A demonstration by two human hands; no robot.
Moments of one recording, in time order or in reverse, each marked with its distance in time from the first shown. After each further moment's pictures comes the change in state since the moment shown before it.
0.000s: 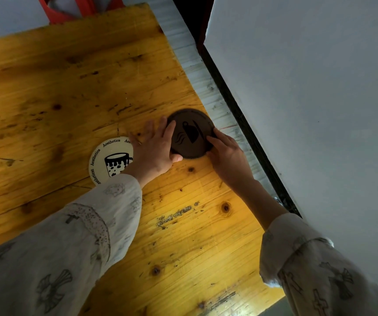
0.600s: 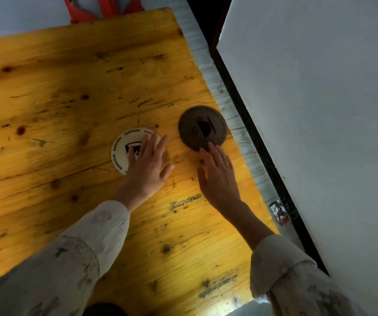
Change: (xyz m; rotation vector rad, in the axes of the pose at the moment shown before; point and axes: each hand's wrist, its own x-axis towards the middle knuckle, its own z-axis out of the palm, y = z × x) left_hand -0.078 -0.038 0.018 -0.120 0.222 0.030; right_hand -0.056 -0.052 0.023 -0.033 -0.069 0.002
